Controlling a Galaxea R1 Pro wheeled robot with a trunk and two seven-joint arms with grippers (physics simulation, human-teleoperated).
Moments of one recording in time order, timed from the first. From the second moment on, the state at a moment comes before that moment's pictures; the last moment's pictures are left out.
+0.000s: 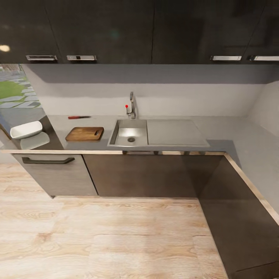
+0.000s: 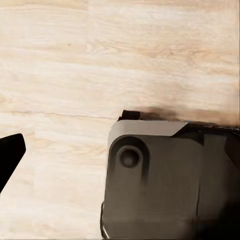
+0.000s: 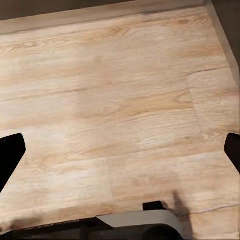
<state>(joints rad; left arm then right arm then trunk) 0.00 -0.05 -0.08 -0.74 0.08 0.18 0.25 -0.15 0.08 0.54 -0.03 -0.65 -0.92 -0.04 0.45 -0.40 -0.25</state>
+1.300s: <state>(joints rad) -1.12 -0.15 -0.25 -1.11 0.20 1.01 0.25 -0.15 0.07 0.54 -0.03 -0.65 -0.75 -0.04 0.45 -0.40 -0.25</state>
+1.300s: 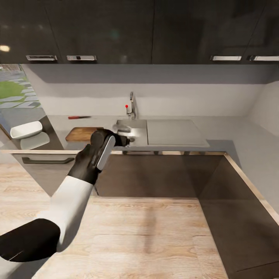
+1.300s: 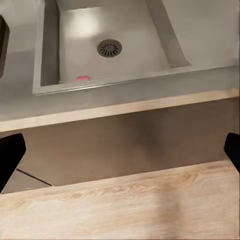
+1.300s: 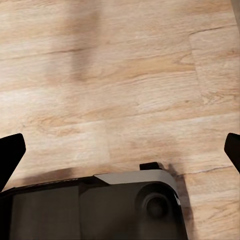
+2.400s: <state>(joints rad) -1.51 -0.13 -0.24 -0.61 0.42 1.01 0.25 -0.15 0.08 0.54 -0.03 -0.65 -0.75 -0.04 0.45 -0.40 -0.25</state>
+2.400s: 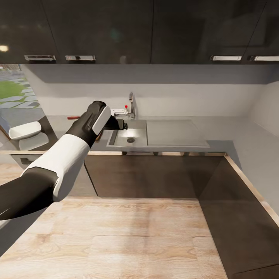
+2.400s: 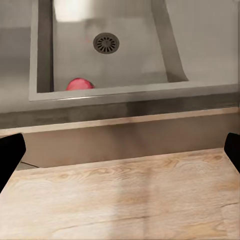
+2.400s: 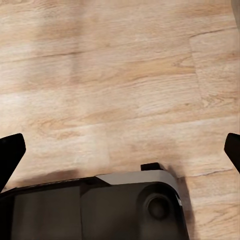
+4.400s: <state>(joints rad) -1.50 -0.13 -0.25 -0.48 0.42 1.01 0.25 -0.15 0.08 0.54 -0.03 -0.65 -0.75 -0.04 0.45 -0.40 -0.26</state>
